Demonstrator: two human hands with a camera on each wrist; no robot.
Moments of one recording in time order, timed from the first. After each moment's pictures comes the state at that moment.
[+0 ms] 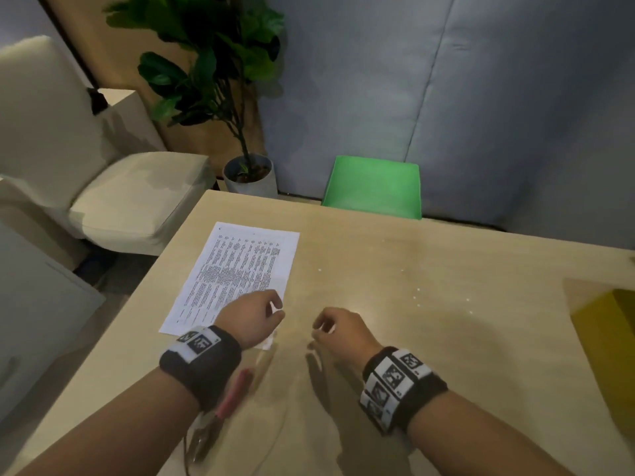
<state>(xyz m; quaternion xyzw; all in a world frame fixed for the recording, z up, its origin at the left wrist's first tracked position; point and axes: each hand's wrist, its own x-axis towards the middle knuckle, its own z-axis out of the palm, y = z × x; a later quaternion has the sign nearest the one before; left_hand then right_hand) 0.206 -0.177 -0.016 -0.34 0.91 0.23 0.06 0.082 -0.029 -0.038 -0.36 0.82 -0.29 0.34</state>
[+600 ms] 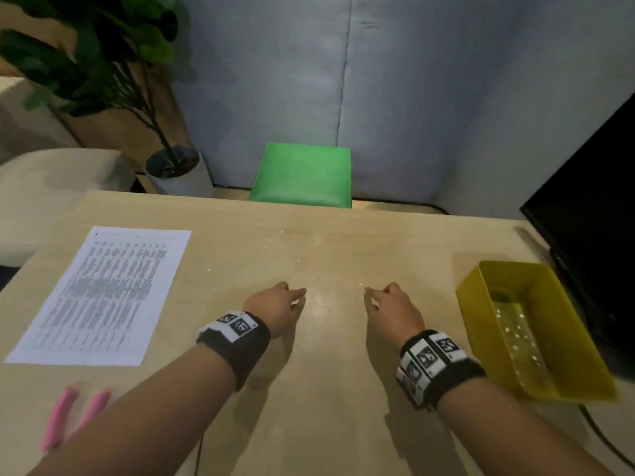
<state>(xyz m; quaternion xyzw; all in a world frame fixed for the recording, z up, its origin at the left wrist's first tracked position) 0.017 -0.039 -0.058 -0.21 0.96 0.14 0.15 -0.115 0.147 -0.069 -0.27 0.93 -0.11 0.23</state>
